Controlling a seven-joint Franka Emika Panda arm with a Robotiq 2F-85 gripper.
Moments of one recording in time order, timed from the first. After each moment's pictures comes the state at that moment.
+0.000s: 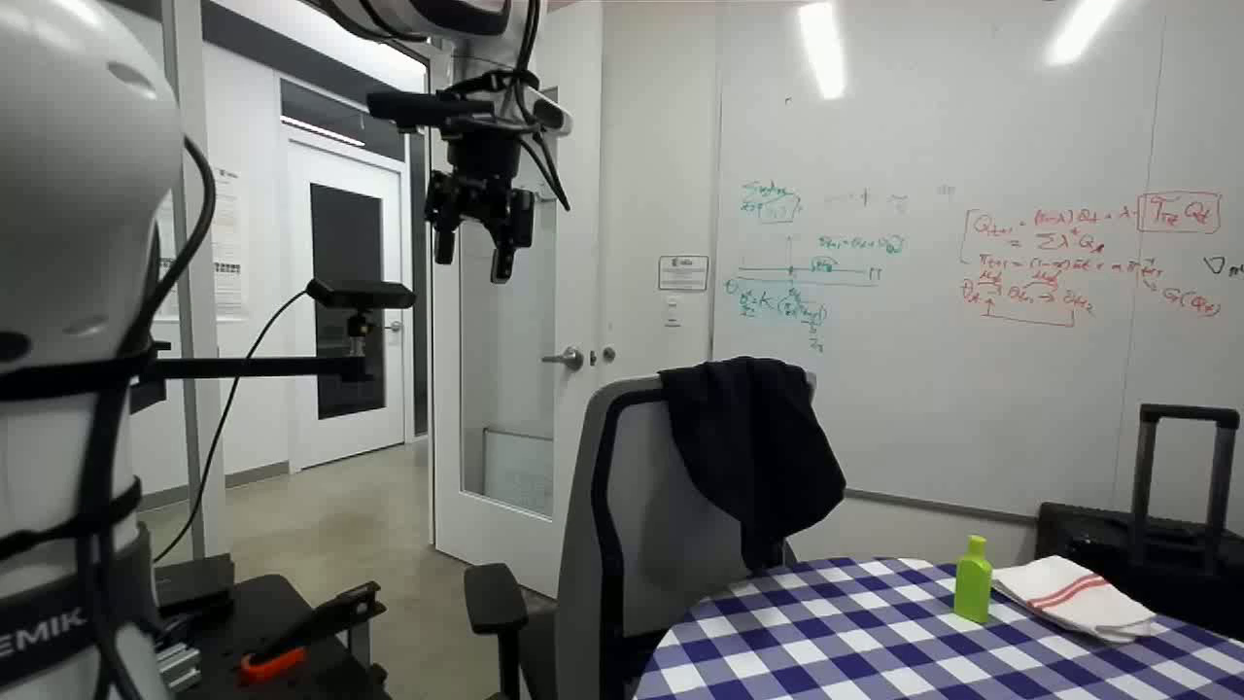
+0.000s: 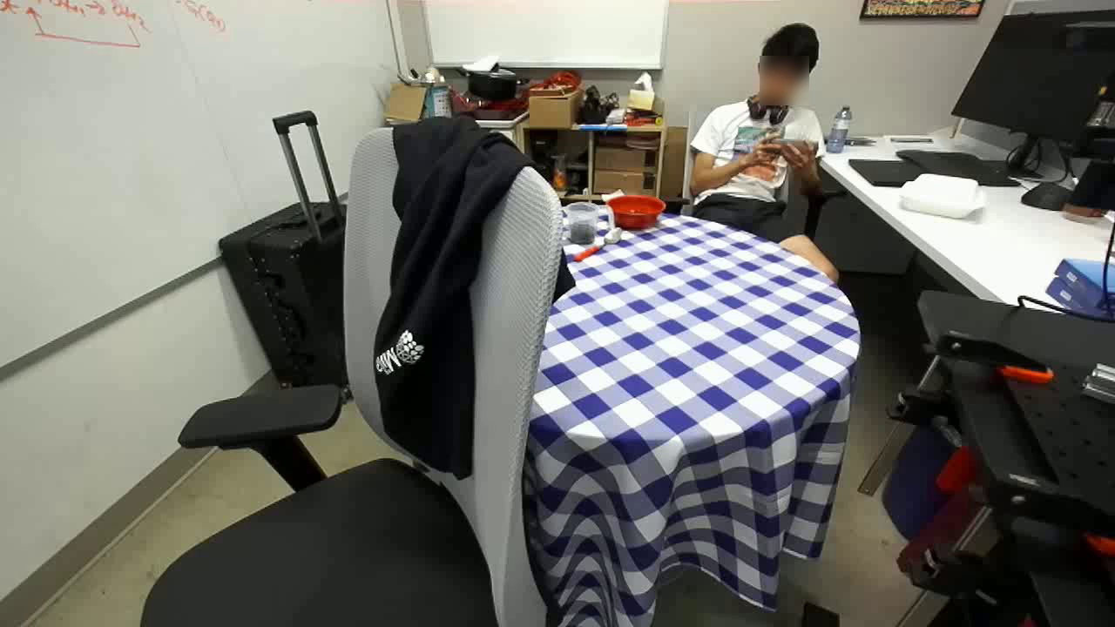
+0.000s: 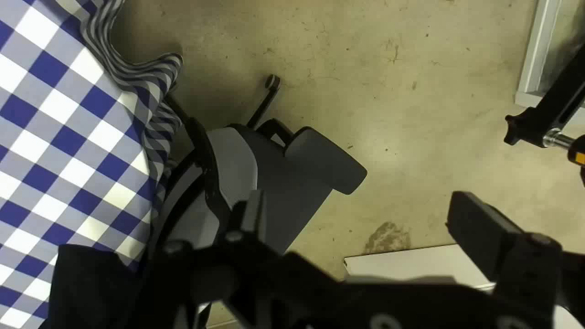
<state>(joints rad) 0.23 -0.60 0.03 -2.60 0.28 2.09 -0.06</state>
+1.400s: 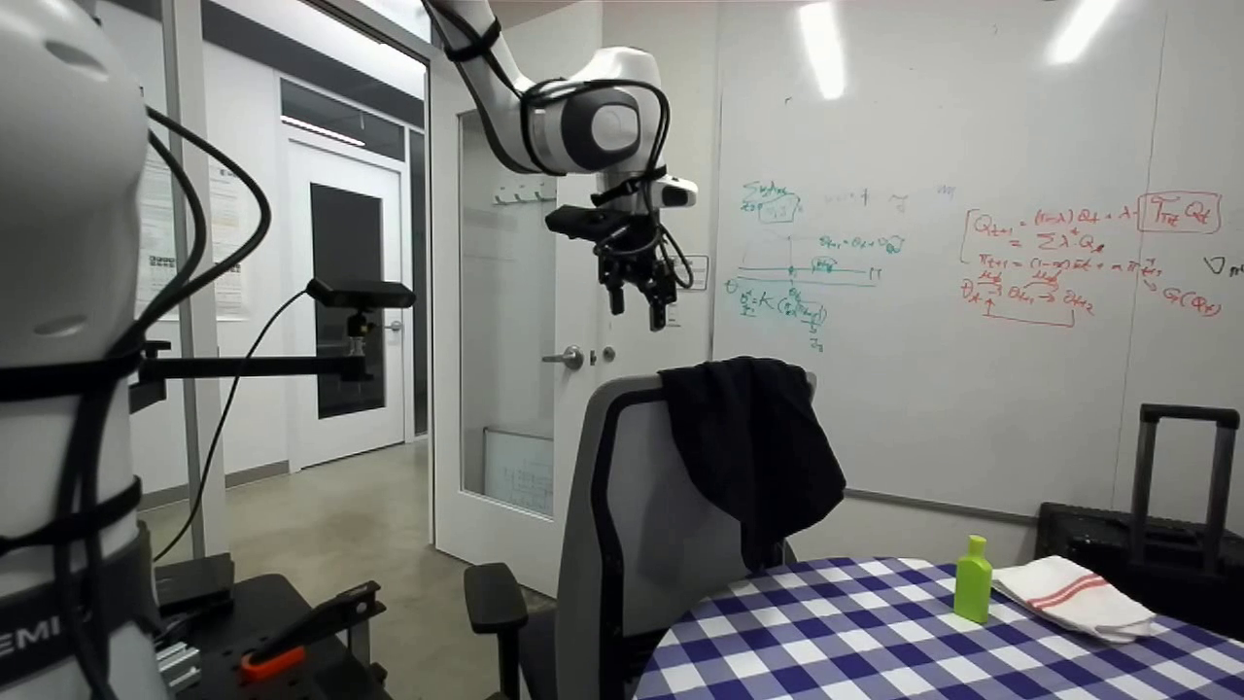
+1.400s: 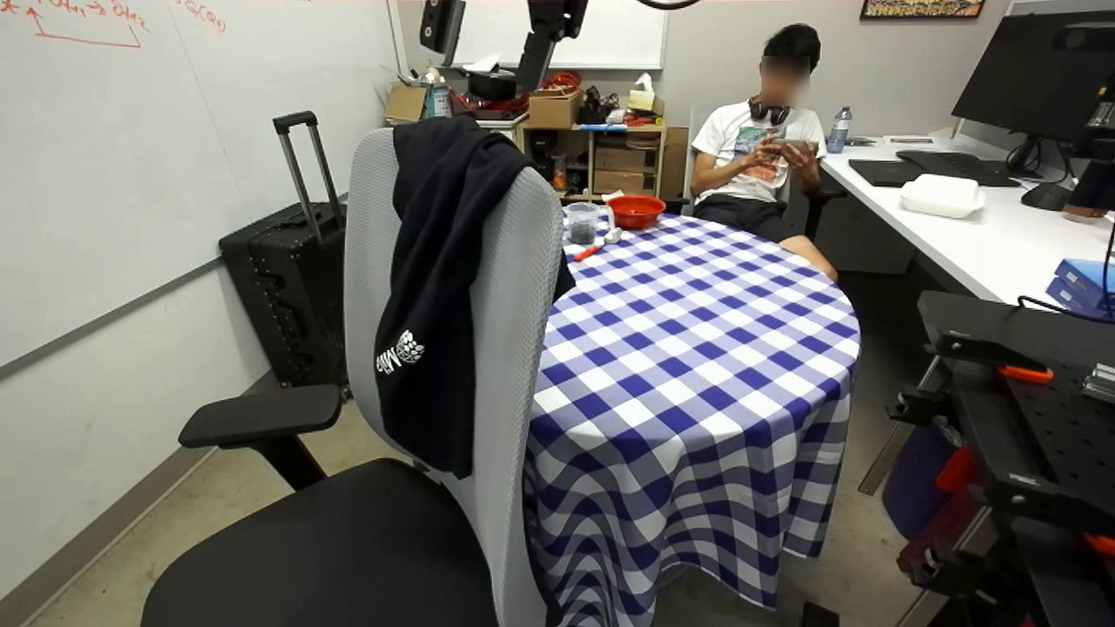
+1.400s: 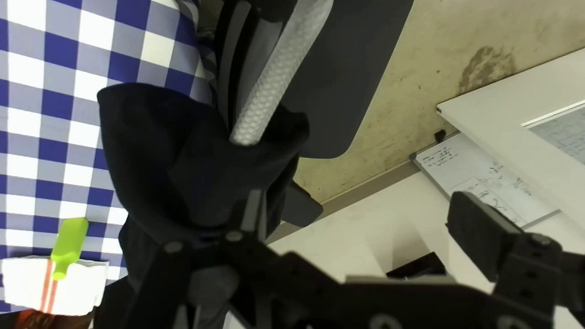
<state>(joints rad) 0.10 0.04 0.04 -2.20 0.21 2.59 0.17</state>
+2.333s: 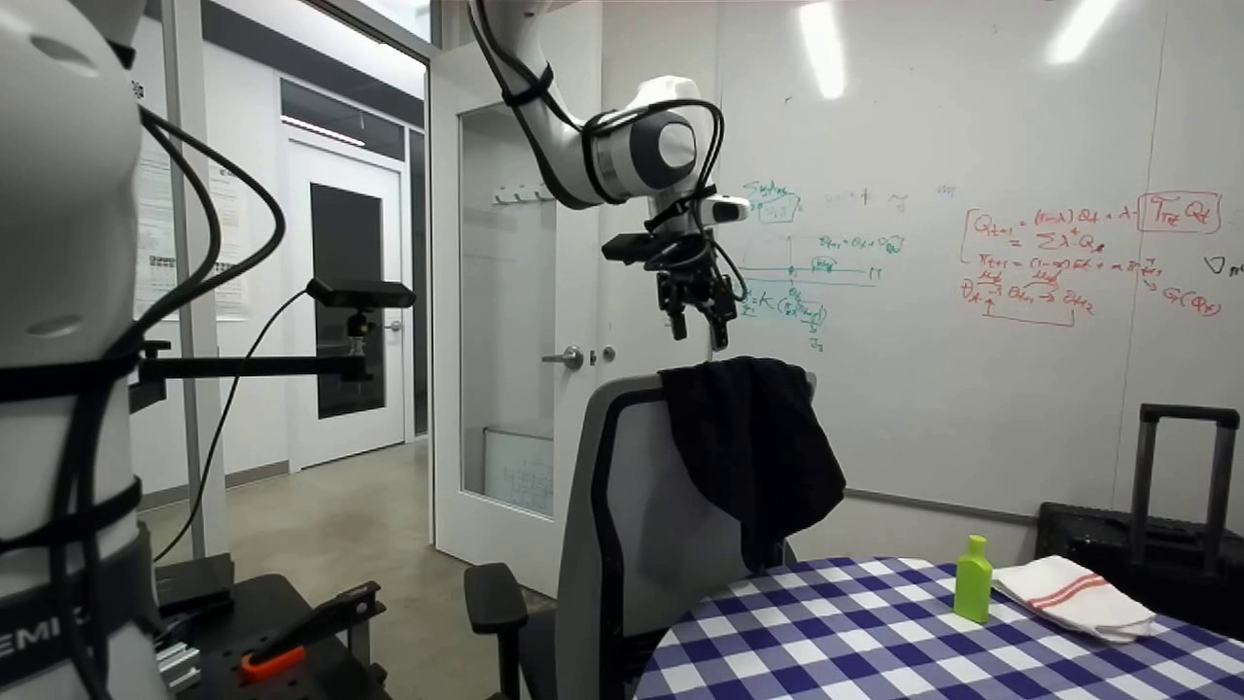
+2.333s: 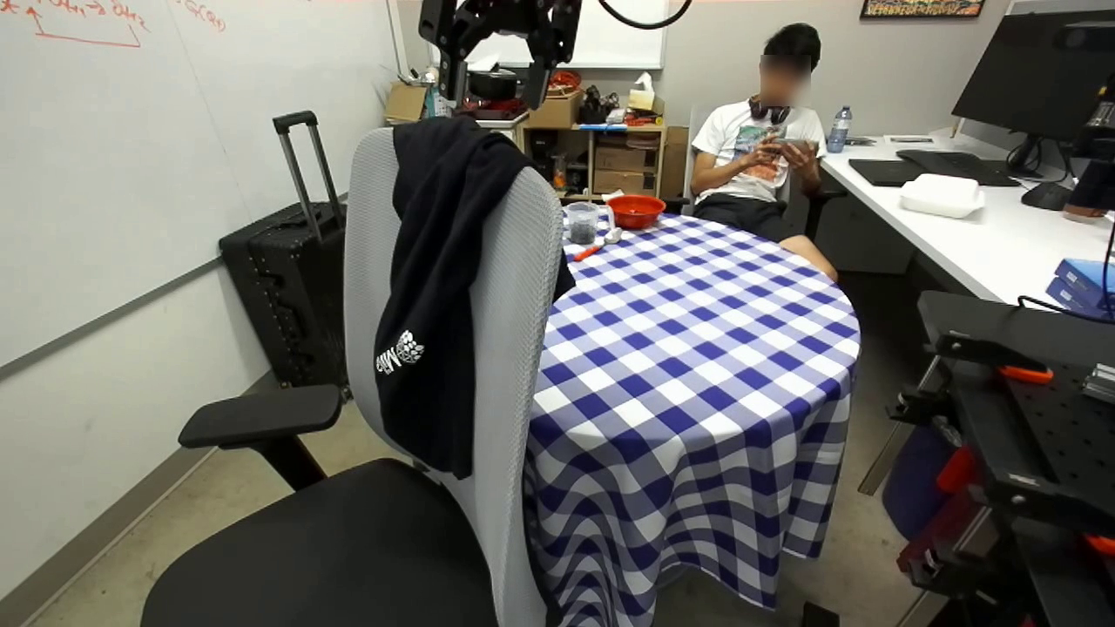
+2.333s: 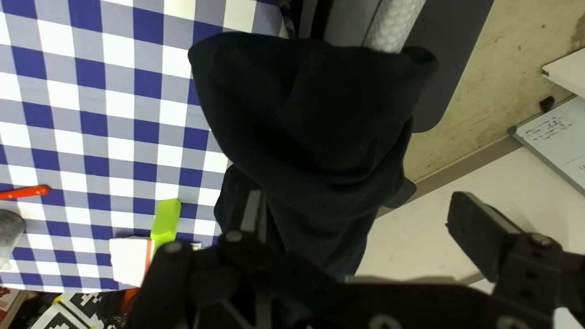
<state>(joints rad) 0.08 0.21 -0.04 -2.05 -0.03 2.57 0.40</state>
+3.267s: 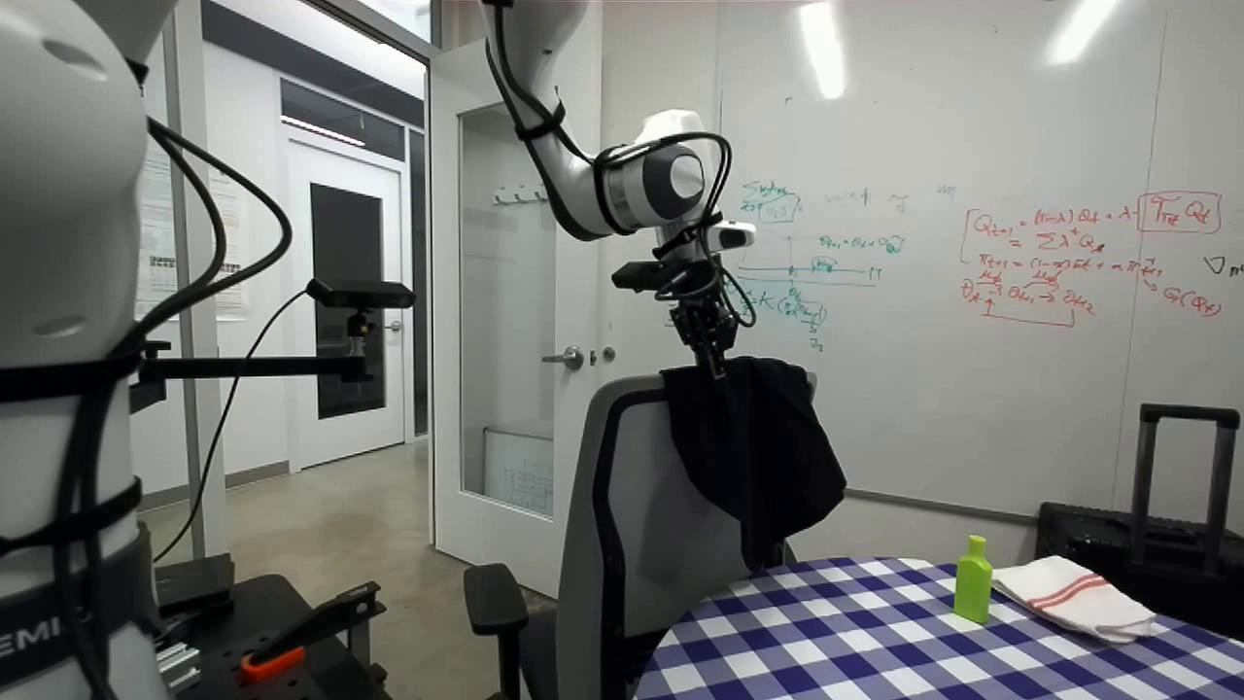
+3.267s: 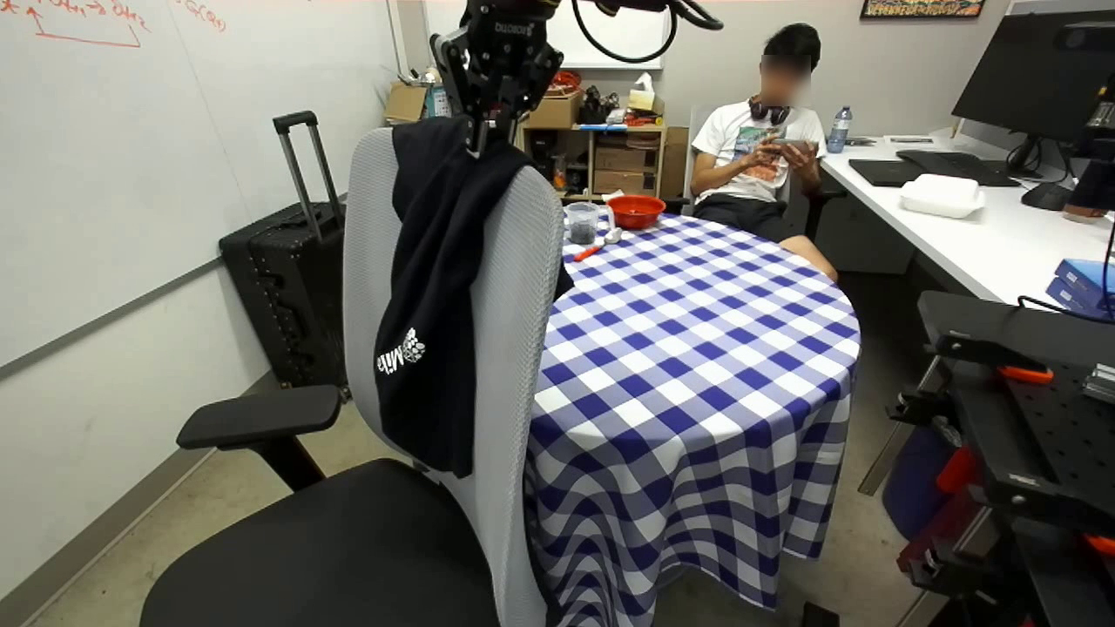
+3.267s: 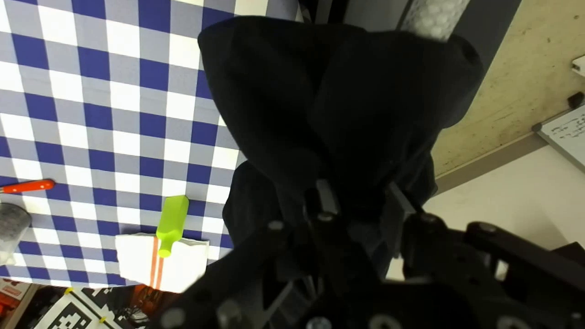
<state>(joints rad) 0.10 0.29 -0.07 -2.02 -0.09 2.63 0.44</state>
